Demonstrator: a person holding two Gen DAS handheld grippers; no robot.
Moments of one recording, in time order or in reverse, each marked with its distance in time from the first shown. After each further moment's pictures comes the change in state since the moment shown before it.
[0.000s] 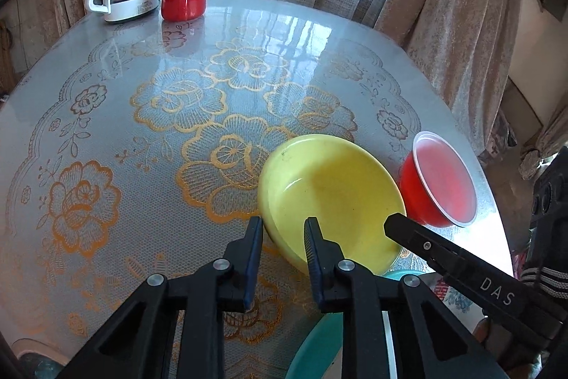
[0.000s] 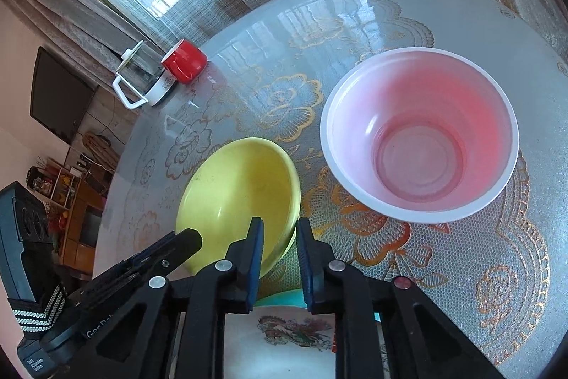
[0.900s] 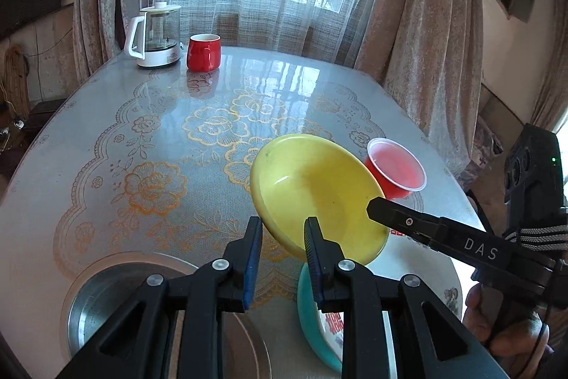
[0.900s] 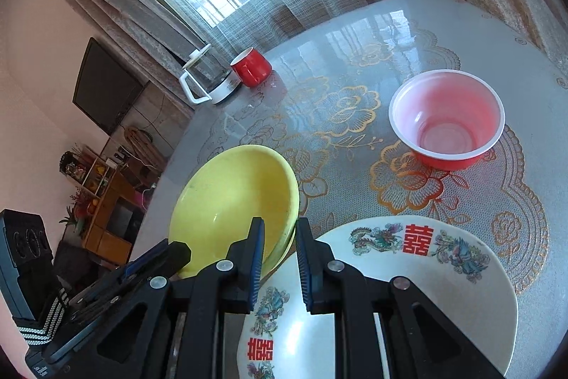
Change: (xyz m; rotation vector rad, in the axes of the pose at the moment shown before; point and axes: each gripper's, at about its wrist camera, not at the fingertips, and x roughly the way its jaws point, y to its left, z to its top) left arm -0.127 0.018 -0.061 0.053 -0.189 -0.009; right arm -0.062 0.052 -0.051 -0.108 -0.072 0.152
